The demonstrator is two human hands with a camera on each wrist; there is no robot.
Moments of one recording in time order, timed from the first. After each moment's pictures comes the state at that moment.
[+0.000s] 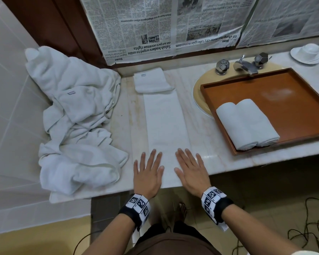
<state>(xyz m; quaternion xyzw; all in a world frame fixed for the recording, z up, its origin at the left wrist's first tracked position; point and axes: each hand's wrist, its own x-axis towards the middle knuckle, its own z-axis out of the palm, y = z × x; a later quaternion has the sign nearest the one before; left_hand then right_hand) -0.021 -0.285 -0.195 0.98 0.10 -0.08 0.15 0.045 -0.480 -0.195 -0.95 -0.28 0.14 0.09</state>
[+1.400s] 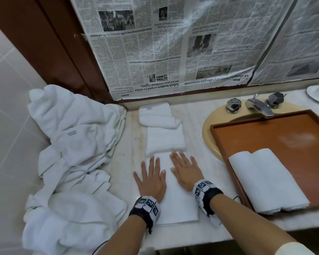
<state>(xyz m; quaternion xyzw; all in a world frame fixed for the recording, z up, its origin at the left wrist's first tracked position) 0.143 -0.257 -0.188 0.95 0.22 -0.12 0.18 0.232 -0.401 -0.187 -0.93 -0.32 0.19 0.07</state>
